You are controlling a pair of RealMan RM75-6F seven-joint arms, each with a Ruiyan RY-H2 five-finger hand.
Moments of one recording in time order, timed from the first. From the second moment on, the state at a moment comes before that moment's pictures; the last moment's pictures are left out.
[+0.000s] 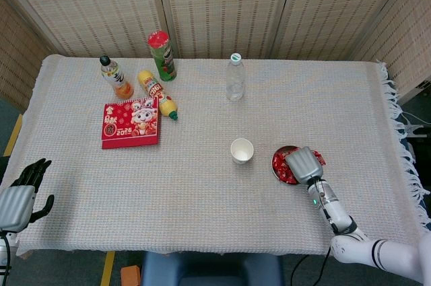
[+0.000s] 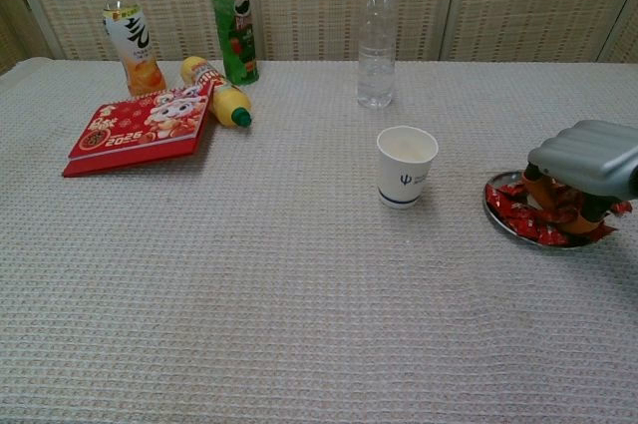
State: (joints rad) left arm -0.15 -1.12 -0.05 -1.59 1.41 1.37 0.05; right arm 0.67 -1.48 0.01 -1.37 -1.01 0.94 -0.76
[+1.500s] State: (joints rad) left arm -0.15 -1.13 -0.05 -1.59 1.41 1.37 0.07; right arm 0.69 -1.32 0.11 -1.58 -1.03 0.98 -0.65
